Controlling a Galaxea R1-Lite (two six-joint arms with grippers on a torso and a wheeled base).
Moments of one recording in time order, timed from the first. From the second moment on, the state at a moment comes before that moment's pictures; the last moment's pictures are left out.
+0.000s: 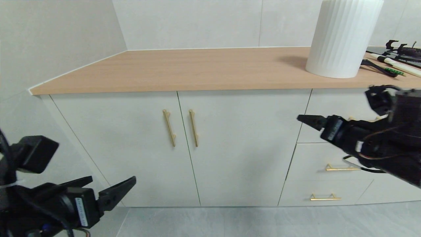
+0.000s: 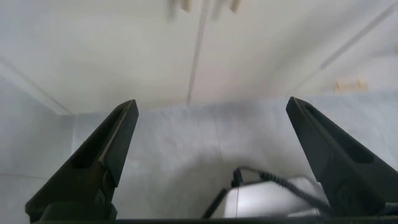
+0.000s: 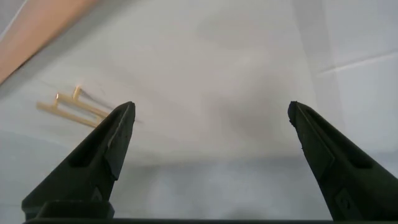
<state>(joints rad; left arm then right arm) -0.53 1.05 -0.48 -0.18 0.32 -0.31 0.49 1.45 -0.69 -0.59 -0.22 0.58</state>
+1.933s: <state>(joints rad) 0.01 0.00 0.00 0.00 0.03 0.02 0.00 0.00 -0.01 0.01 -0.03 -0.03</state>
